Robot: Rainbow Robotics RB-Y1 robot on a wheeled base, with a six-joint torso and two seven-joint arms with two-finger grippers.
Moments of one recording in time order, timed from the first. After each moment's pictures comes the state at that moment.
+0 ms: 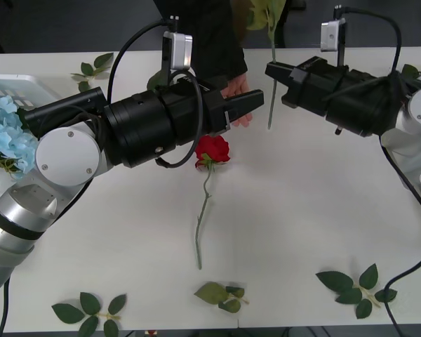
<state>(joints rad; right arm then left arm) -0.47 -0.50 0.09 -1.52 -1.74 0.73 2.45 -0.43 0.51 -0.43 -1.89 1.51 0.46 -2.01</state>
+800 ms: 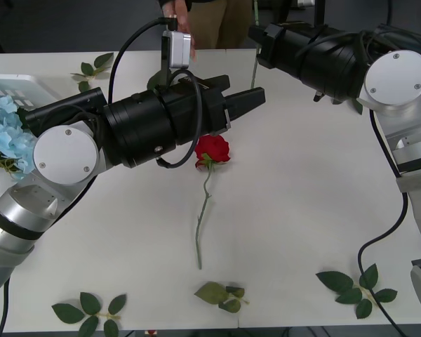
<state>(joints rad) -0.61 -0.40 0.09 -1.55 -1.30 0.67 2.00 -0.43 0.51 -0.43 -1.89 1.56 0.46 -2.01</state>
